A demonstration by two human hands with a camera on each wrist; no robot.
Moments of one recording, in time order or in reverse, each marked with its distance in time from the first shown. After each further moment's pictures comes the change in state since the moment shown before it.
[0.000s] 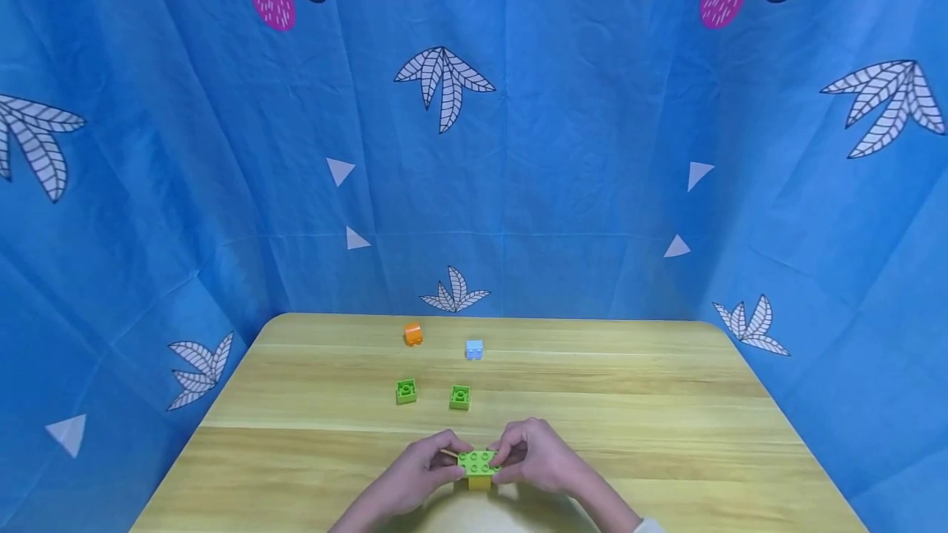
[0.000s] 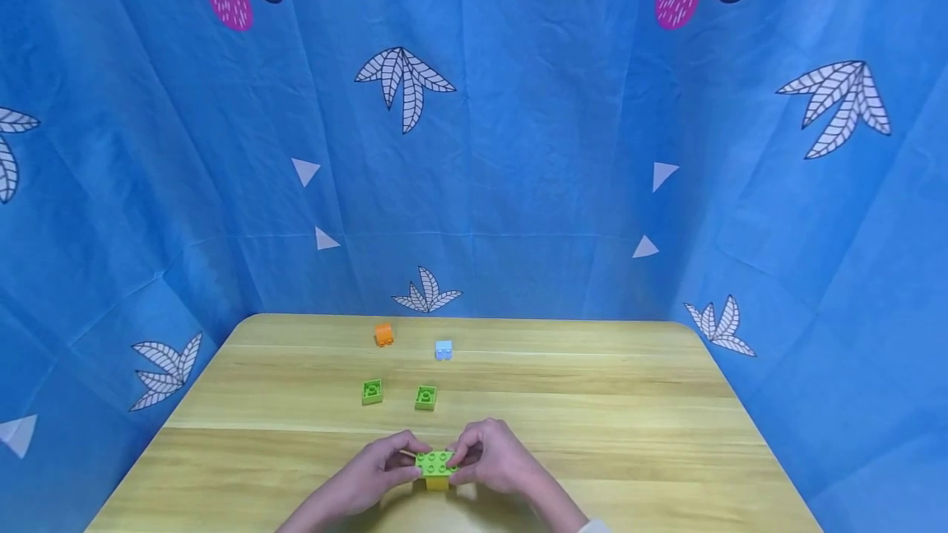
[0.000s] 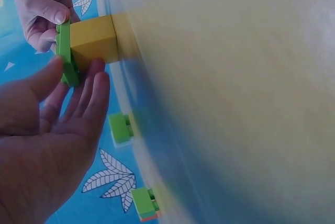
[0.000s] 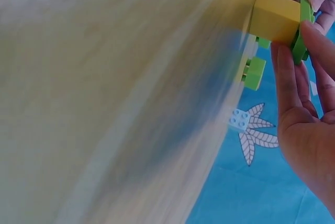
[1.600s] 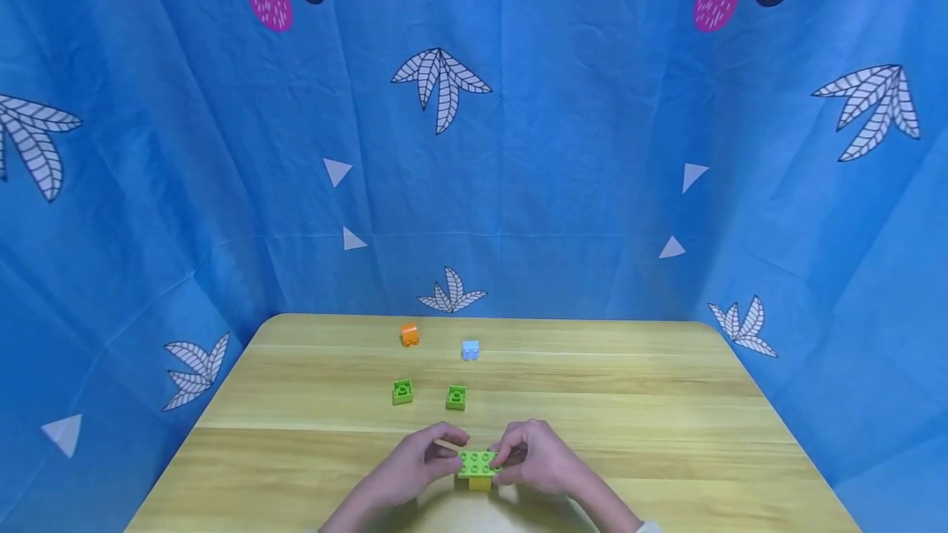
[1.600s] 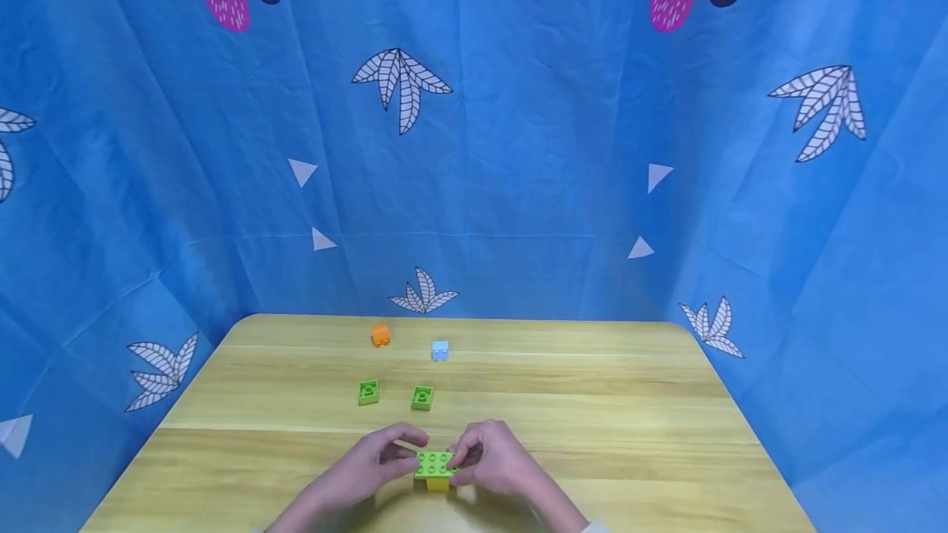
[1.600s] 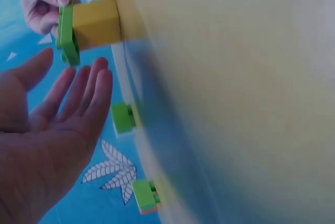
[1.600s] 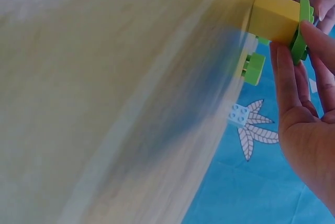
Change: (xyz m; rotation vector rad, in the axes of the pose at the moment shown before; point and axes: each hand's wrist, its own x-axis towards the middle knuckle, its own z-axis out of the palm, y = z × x) left_hand 0.006 0.005 -0.008 0.027 -0.017 -0.022; right_hand -0.007 0.000 -0.004 -0.101 0.020 -0.006
